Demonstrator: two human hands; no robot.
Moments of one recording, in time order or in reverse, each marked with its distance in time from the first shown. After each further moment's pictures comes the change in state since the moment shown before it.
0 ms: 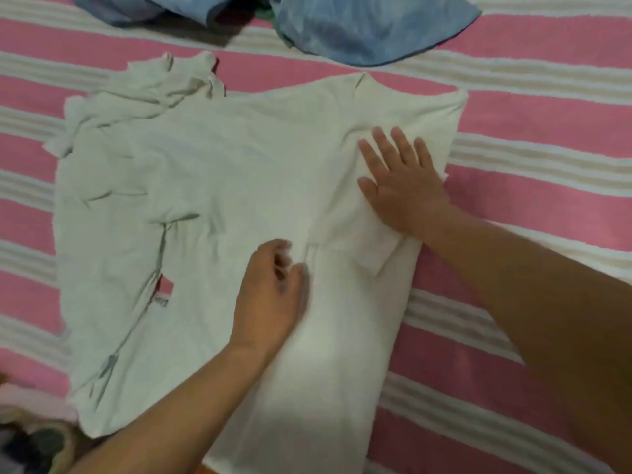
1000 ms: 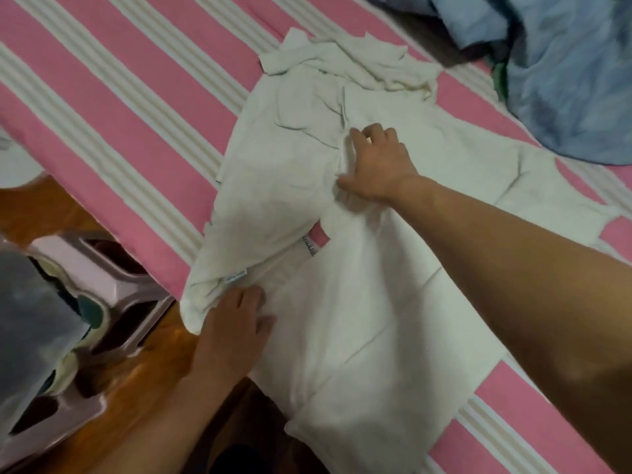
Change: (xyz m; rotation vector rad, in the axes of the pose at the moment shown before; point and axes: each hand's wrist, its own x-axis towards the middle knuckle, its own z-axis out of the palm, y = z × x) left_hand -0.104 -0.250 -0.140 0.303 0.052 -0.095; right_hand 0.072 -0.339 -0.079 -0.072 -0.107 -0.303
